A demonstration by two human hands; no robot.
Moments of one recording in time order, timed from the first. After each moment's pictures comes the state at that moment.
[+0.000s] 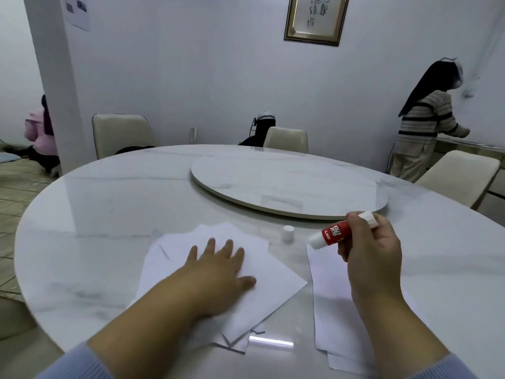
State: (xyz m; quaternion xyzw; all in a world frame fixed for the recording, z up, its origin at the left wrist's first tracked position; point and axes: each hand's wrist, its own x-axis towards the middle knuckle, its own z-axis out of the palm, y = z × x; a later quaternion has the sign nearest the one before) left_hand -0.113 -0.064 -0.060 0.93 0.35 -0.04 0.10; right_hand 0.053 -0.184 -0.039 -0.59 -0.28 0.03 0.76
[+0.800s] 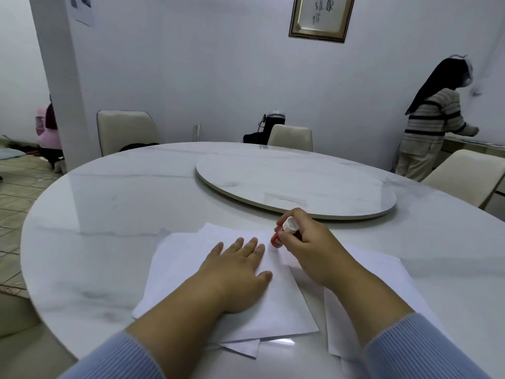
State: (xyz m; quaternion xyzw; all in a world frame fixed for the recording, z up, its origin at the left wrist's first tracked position) left_hand -0.093 -0.056 -0.075 0.94 0.32 -0.02 0.10; right_hand 0.045 -0.137 -0.044 -0.71 -0.56 0.12 0.41
